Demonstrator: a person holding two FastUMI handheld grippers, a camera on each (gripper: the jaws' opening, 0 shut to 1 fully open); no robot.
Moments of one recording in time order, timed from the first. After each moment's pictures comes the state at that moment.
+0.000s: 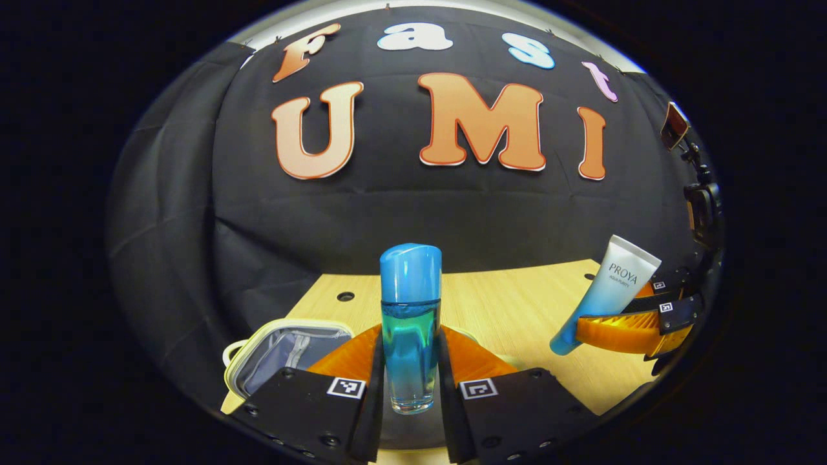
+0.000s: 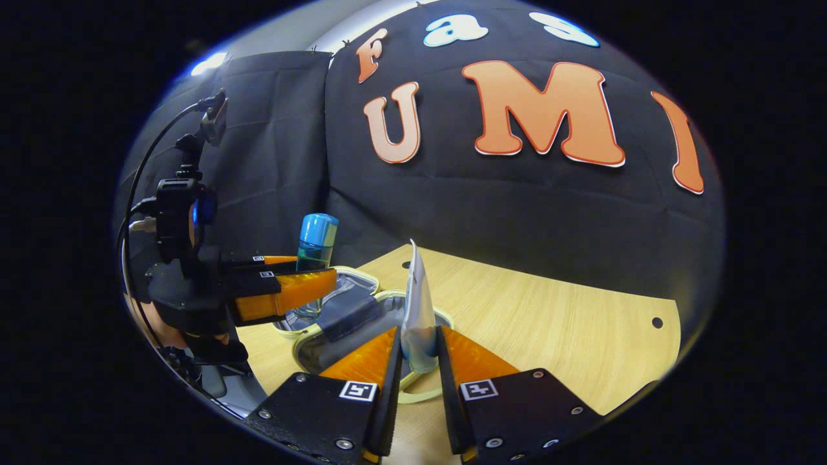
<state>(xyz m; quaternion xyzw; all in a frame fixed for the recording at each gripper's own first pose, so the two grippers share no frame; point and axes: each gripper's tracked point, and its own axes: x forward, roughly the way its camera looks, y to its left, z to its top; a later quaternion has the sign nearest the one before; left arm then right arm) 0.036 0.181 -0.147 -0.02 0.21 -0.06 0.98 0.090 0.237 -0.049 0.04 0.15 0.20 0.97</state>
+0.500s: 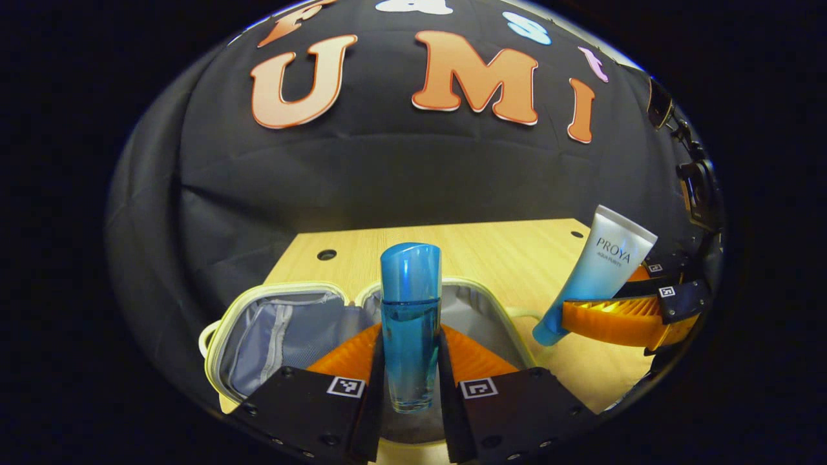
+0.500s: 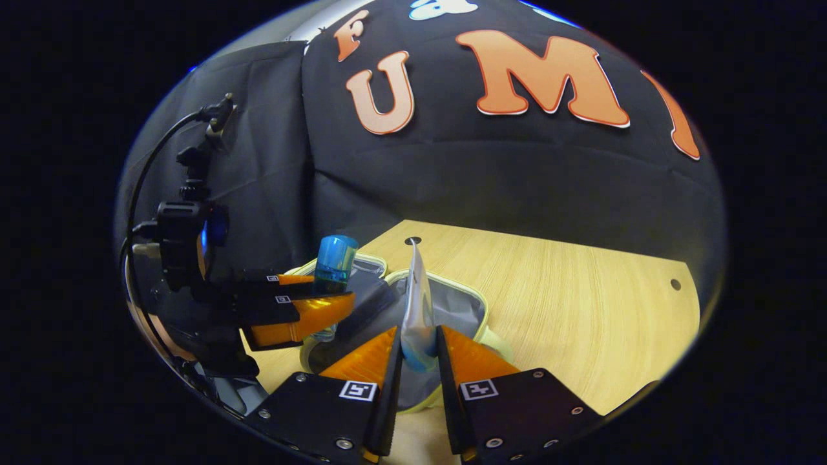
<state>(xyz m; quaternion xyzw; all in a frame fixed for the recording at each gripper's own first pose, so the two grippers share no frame) 0.046 0.207 -0.234 -0.02 0.29 -0.14 0.95 0.107 0.297 -0.094 0.08 0.22 0.16 0.96</state>
